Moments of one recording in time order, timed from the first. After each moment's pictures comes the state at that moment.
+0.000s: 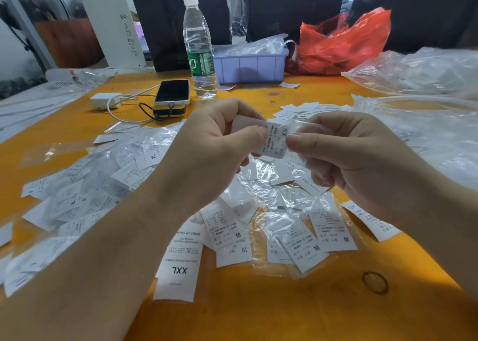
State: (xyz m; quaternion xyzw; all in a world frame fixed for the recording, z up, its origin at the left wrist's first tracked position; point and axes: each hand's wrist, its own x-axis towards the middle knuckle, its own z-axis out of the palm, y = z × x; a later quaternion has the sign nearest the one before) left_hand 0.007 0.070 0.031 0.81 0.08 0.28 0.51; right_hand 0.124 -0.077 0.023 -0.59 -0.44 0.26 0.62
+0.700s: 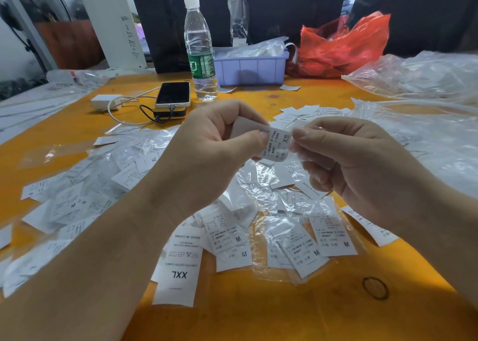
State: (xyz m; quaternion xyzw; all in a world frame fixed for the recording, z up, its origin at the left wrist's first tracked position) left_hand 0.004 0.072 0.034 0.81 0.05 0.27 0.52; right_hand 0.125 -0.077 0.020 -0.59 -0.40 0.27 0.65
